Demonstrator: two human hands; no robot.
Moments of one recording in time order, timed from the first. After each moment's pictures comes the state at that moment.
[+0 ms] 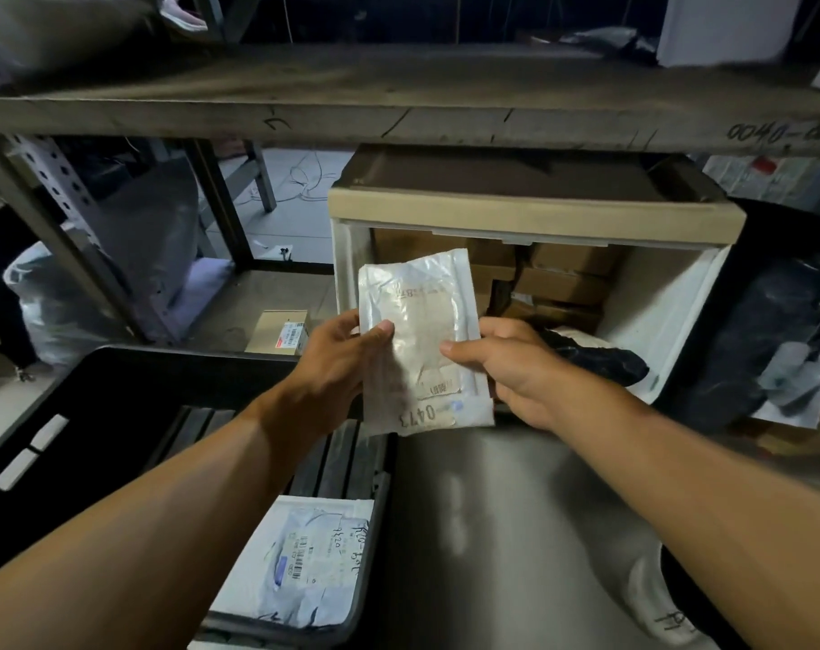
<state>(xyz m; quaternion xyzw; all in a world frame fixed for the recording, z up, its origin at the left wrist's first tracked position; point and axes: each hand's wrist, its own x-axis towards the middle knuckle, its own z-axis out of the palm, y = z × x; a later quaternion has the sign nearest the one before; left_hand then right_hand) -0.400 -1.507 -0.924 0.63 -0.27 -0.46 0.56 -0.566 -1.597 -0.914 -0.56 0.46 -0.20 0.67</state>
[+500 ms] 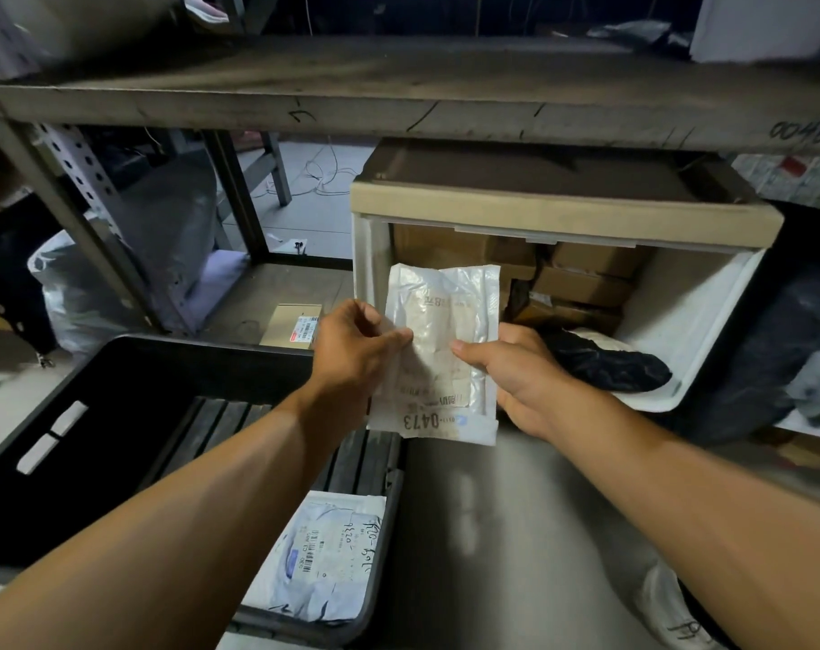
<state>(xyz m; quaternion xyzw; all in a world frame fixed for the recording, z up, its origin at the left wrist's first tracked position) -0.403 -1.507 -0.922 0.72 -0.27 -0.31 0.56 -0.547 -1.591 -0.929 -0.53 0.45 -0.25 0.68</state>
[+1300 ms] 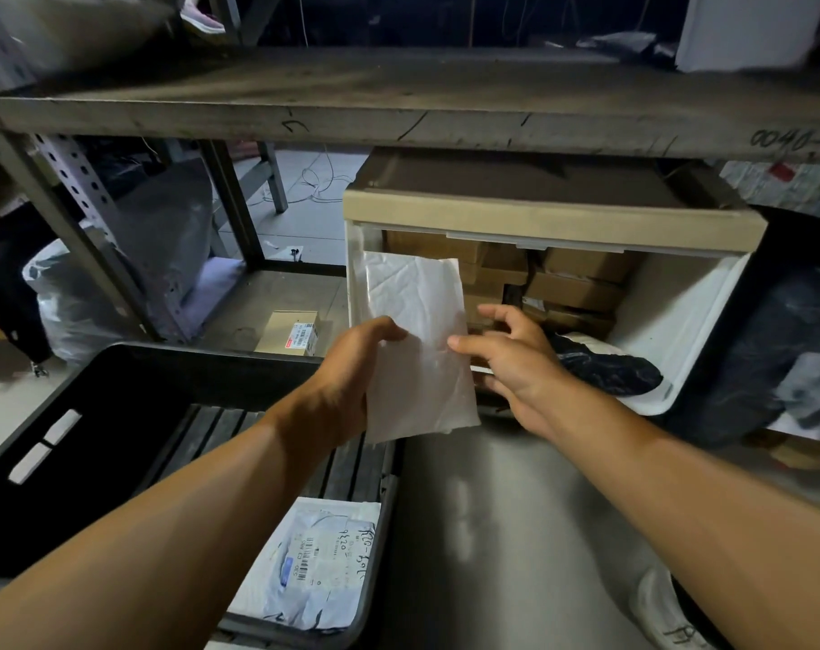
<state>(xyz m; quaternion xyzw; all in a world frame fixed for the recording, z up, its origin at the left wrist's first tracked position) -0.417 -1.500 -0.907 0.64 -0.18 -0.51 0.55 -0.554 -1.598 -0.924 -0.54 0.44 -0.30 0.65</state>
